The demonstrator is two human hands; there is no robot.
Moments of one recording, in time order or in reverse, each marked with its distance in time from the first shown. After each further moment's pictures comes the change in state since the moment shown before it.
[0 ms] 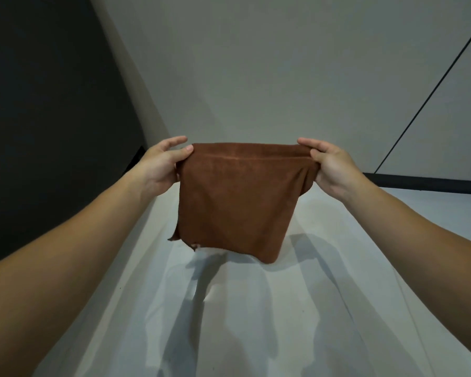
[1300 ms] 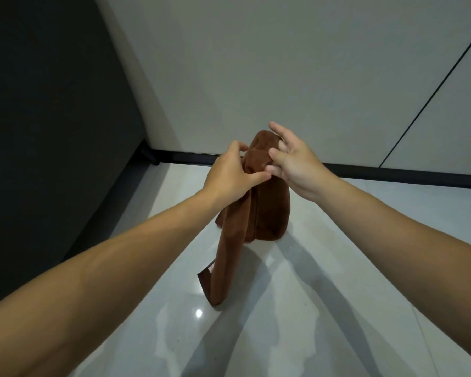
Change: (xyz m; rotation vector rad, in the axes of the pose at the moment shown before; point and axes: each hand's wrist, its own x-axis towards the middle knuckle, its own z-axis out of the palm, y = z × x) left_hand -0.028 -0.041 0.092 0.827 -0.011 0.364; right_hand -0.032 0.006 0.065 -0.155 -0.250 -0.039
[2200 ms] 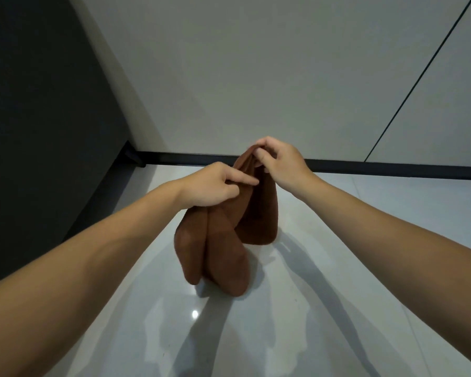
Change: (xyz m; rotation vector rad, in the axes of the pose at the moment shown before) left_hand -0.009 0.004 -0.027 0.049 -0.552 0.119; right_hand 0.005 0.013 -0.015 -0.532 0.101 -0.173
